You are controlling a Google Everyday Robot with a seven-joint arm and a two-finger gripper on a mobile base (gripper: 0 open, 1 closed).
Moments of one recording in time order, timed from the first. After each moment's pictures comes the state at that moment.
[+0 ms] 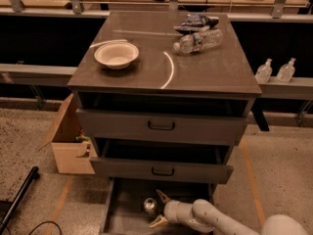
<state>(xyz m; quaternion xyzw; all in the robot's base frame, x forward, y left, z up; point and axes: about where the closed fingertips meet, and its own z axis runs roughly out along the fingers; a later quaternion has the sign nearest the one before) 0.531 0.009 0.176 -0.55 0.65 0.26 0.46</state>
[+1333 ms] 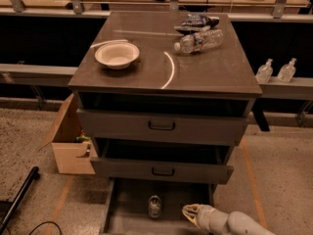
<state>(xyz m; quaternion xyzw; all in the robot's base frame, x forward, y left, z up) 0.491 -0.143 0.261 -0.52 0.72 0.12 0.44</state>
